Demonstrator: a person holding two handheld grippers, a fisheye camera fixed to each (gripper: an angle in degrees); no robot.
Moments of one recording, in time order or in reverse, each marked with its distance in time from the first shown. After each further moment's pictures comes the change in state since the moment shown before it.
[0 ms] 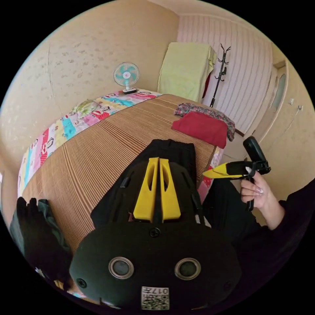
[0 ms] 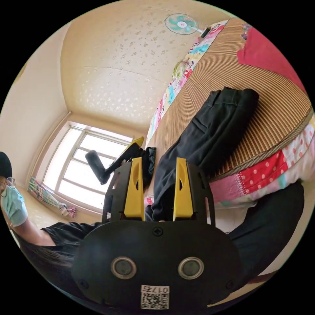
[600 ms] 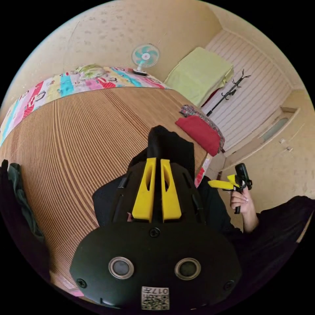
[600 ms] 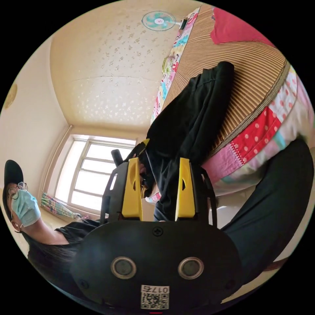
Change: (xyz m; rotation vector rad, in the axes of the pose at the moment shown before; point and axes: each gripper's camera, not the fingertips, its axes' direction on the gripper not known) left arm -0.079 0.046 0.019 -0.024 0.373 -0.159; right arm 0.033 0.010 -0.029 0.030 -0.072 0.152
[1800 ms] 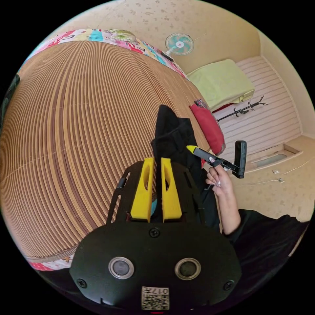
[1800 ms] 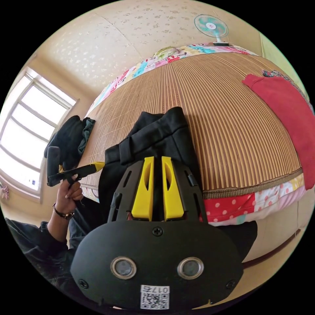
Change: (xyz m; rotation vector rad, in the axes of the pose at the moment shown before) left arm -0.075 0.126 0.080 -0.093 0.096 -0.408; right arm -0.027 -0.053 0.161 -0.148 0.746 -0.360
